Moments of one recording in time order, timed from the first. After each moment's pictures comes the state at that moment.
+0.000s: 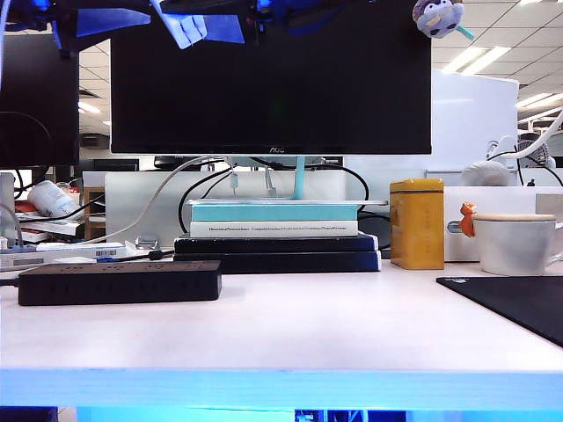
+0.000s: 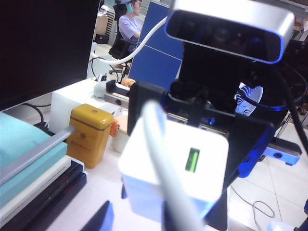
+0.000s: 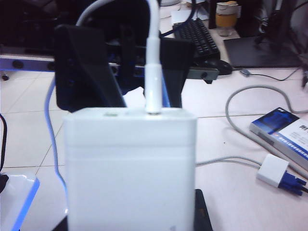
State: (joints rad) left arm -0.02 1.46 1.03 0.44 1.27 -0.24; right arm 0.56 1.92 1.84 -0.38 -1.00 -0.34
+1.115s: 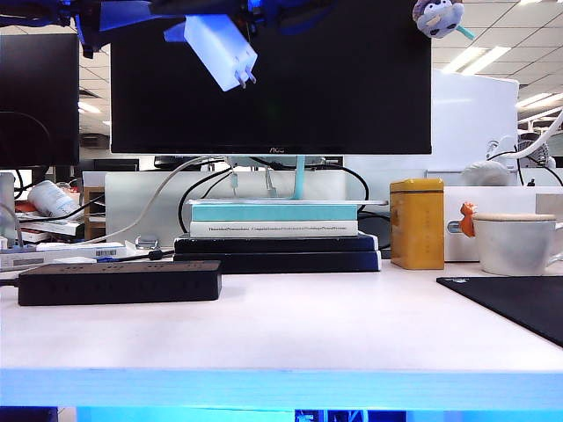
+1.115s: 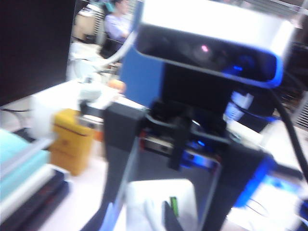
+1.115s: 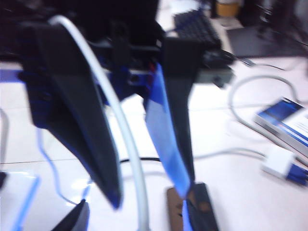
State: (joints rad) left arm -0.08 1.46 1.03 0.46 1.21 -0.26; right arm 0.57 1.92 1.85 -0.42 -0.94 -0.34
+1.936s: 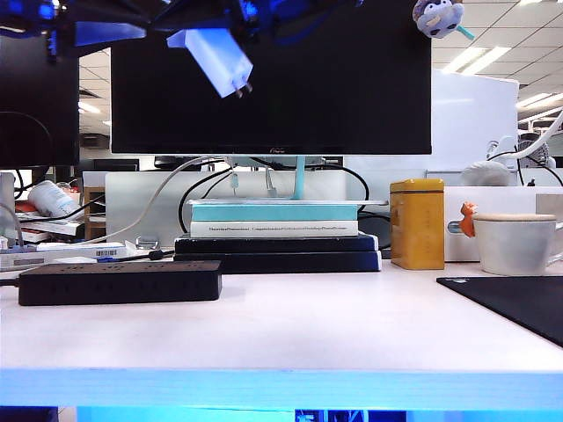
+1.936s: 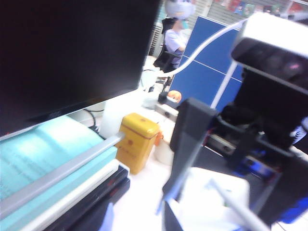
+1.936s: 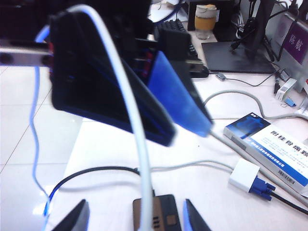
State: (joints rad) left arm 0.00 1.46 1.03 0.43 1.08 -0.24; right arm 0.57 1.95 1.84 -0.29 -0.89 -0.35
